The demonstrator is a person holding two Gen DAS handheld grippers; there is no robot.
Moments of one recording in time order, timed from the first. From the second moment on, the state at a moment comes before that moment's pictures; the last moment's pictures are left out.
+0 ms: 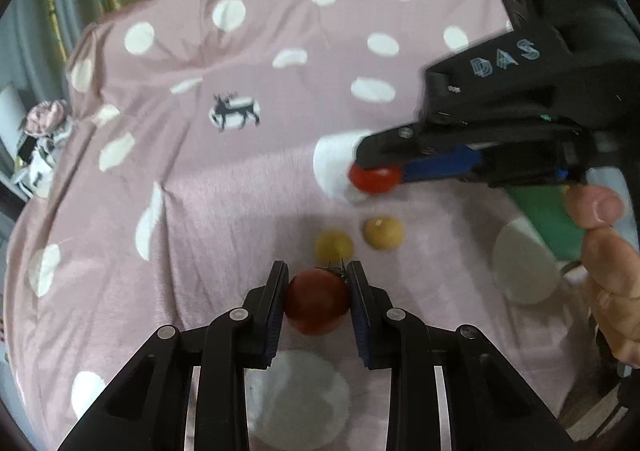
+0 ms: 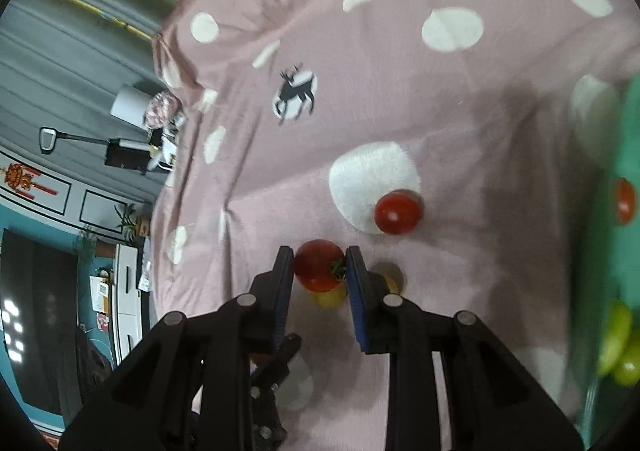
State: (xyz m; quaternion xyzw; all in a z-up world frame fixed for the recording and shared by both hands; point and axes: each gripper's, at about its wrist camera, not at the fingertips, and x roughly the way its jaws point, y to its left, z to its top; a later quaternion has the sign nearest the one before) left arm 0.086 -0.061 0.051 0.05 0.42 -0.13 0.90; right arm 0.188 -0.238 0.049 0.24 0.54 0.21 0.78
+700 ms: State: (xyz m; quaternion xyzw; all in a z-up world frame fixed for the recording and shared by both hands) left arm 0.077 -0.237 0.093 0.03 0.41 -0.27 0.87; right arm 0.095 -0.447 0.078 0.30 0.47 0.02 0.83
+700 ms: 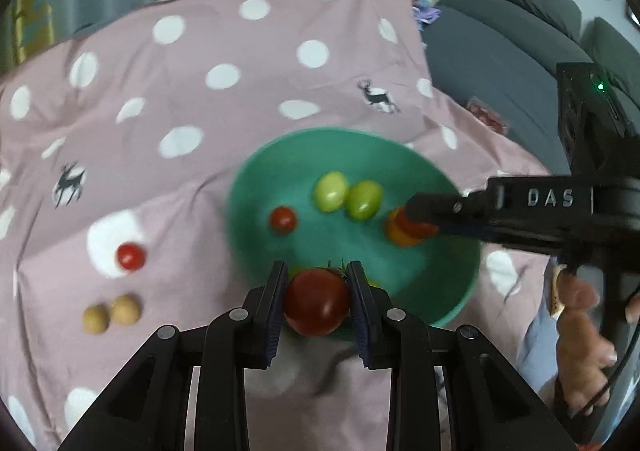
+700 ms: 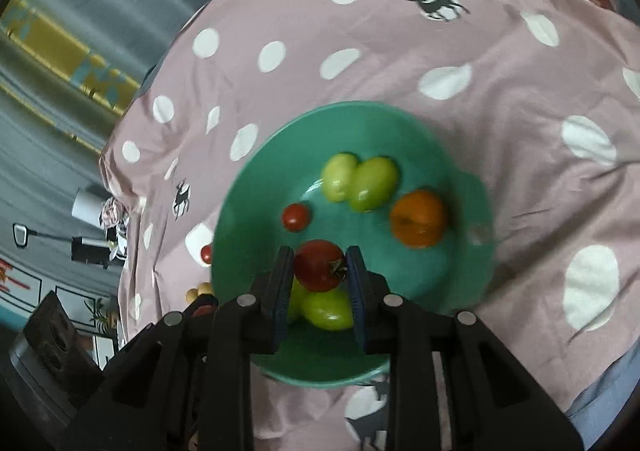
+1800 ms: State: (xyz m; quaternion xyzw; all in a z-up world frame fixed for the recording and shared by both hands) left arm 0.052 -0.084 0.071 -0.07 0.41 -0.13 0.90; right arm 0.093 -0.356 0.112 0.36 0.43 0.19 0.80
